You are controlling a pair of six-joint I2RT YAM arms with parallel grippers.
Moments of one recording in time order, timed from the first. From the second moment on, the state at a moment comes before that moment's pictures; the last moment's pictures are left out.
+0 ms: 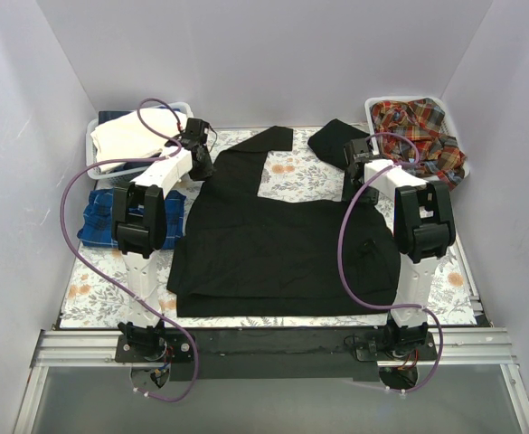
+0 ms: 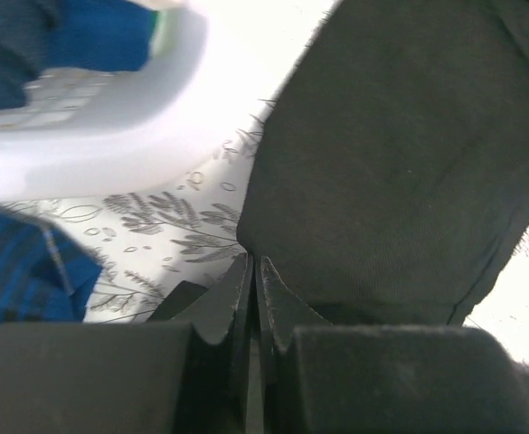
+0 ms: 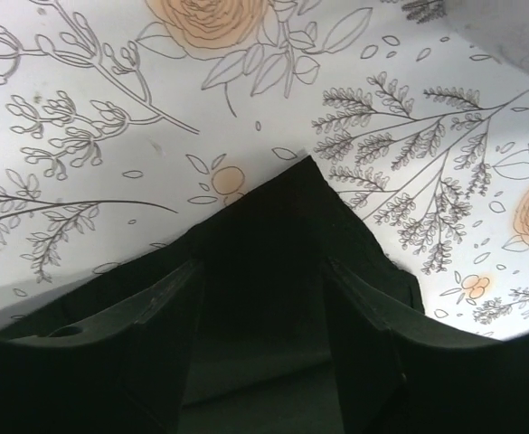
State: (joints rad) left arm -0.22 2.14 1.76 -0.62 -0.17 -0.48; right arm 0.22 2.02 1.44 -0.63 0.31 0.34
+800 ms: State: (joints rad) left arm -0.22 2.13 1.72 -0.59 -0.07 -0.45; right arm 0.24 2.08 1.52 -0.58 0.28 0.40
